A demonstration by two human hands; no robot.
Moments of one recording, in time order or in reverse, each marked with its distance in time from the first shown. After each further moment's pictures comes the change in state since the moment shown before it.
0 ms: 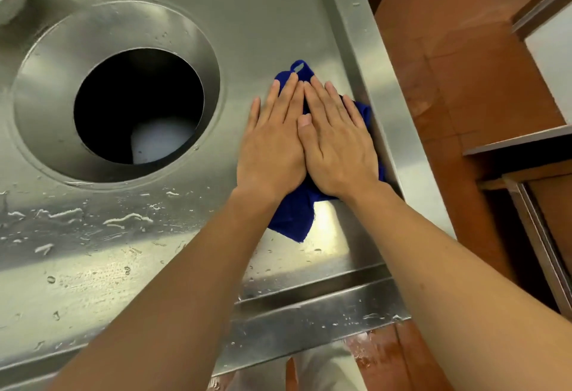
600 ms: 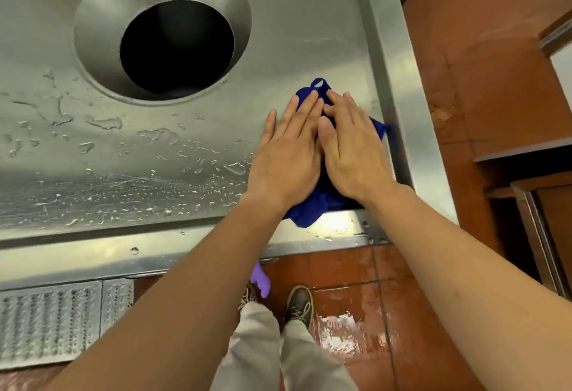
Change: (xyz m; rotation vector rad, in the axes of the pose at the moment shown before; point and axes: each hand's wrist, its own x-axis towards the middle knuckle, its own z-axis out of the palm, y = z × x) left_hand -0.115 0.026 0.017 -0.063 -0.016 -0.043; right_hand -0.100 -0.006 -0.007 0.289 -0.072 -0.017
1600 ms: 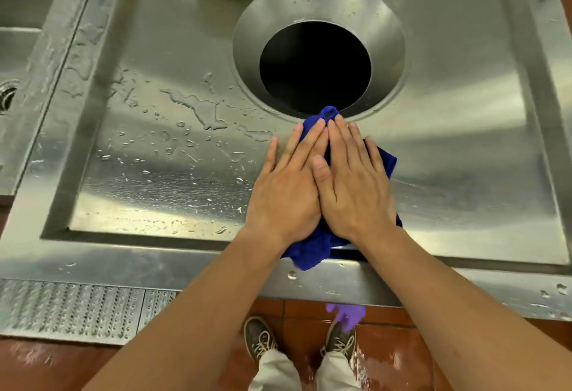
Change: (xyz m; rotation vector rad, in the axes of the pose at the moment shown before) left_hand -0.079 -0.182 -0.069 -0.038 0.067 -0.089; right_hand 0.026 -0.161 0.140 -0.292 -0.037 -0.164
